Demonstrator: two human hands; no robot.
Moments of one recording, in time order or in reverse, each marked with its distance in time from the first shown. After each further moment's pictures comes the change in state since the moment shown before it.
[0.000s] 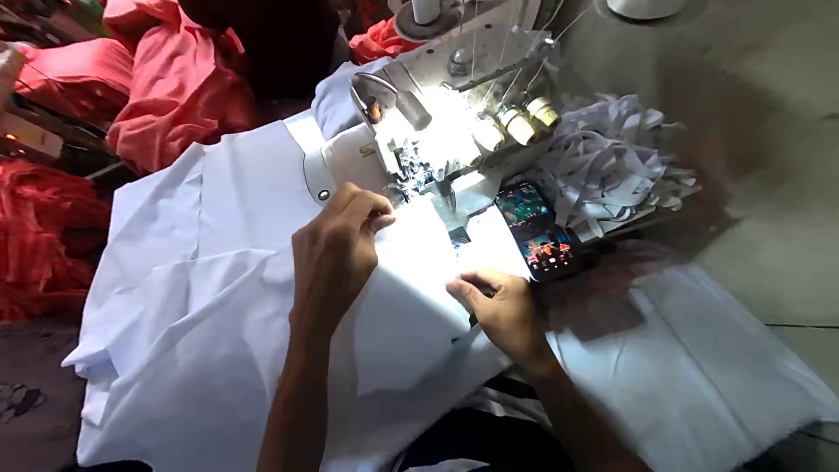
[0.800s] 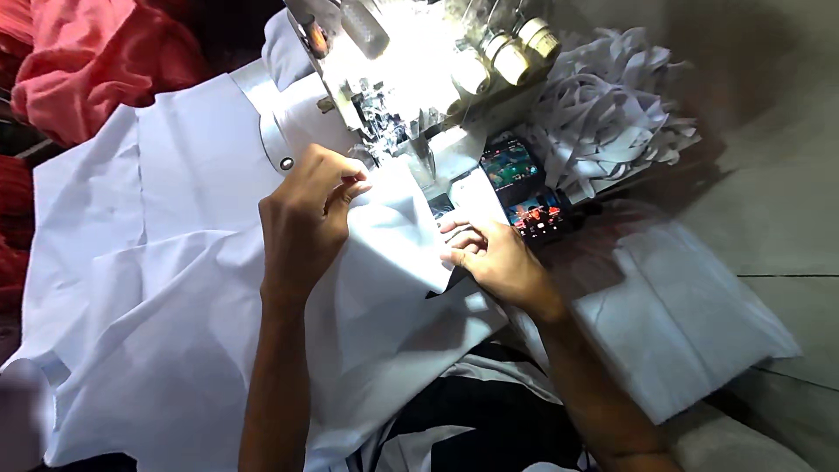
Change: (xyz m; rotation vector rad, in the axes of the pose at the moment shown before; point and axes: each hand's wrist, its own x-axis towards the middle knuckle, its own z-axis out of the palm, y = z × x) left_hand -0.002 -0.022 0.028 -0.101 -0.012 0.111; right_hand 0.024 0.022 -0.029 -0.110 -0.239 0.161
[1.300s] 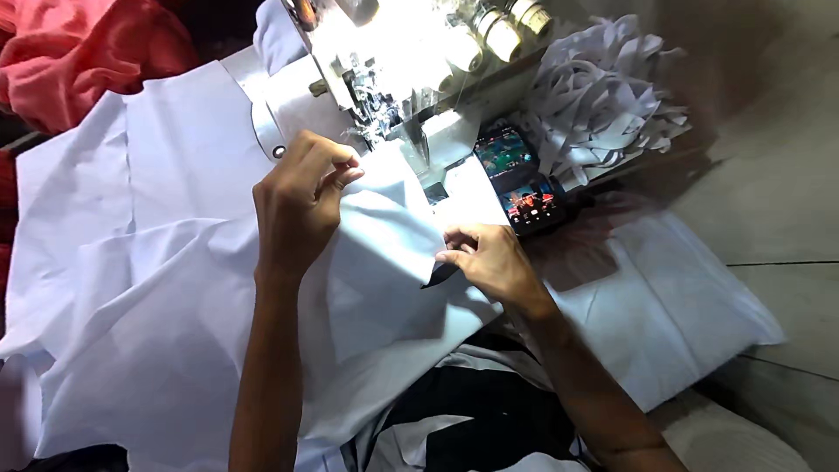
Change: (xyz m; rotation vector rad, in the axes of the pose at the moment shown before) left_hand -0.003 -0.008 0.006 -0.051 0.022 0.008; right_hand -0.014 0.005 0.010 -0.161 0.060 -0.039
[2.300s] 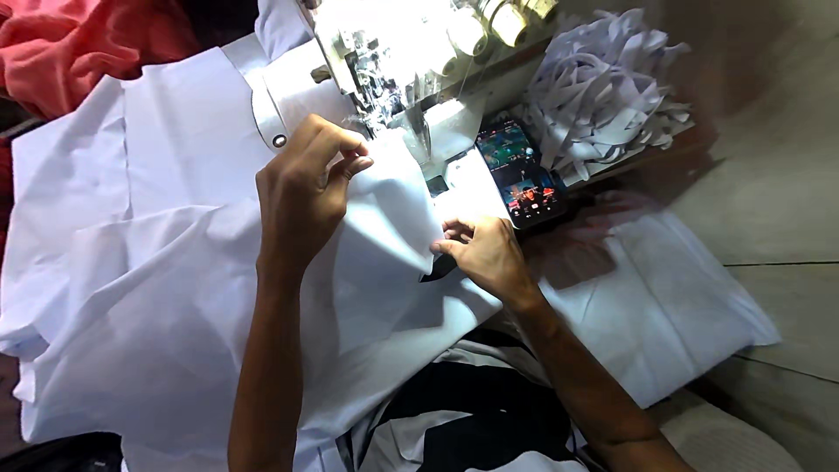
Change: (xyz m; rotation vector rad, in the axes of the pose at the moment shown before) left_hand 0.001 0.009 0.000 0.005 0.002 0.002; right_hand 0.001 -0.005 0.009 -0.074 0.097 0.055
